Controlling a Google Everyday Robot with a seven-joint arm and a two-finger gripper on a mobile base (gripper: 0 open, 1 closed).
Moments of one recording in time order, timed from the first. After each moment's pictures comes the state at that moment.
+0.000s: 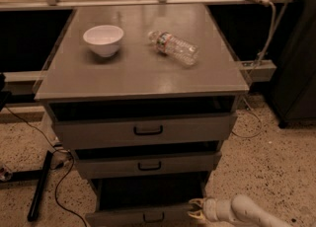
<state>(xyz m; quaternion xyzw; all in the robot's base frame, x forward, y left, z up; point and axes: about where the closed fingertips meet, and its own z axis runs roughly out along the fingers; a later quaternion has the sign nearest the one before) 0.478 -0.187 0.177 -0.64 0.65 0.14 0.38</state>
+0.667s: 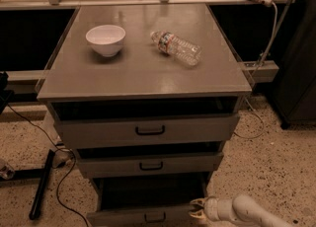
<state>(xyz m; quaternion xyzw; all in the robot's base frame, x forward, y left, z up) 0.477 -0.187 0.183 -0.64 0.65 0.14 0.38</state>
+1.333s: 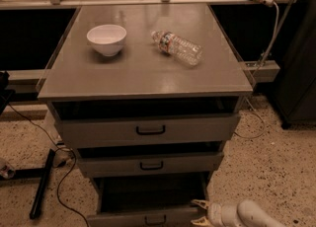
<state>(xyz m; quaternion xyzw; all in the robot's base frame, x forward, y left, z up) 0.452 -0.196 0.175 -0.63 0.66 0.16 0.38</state>
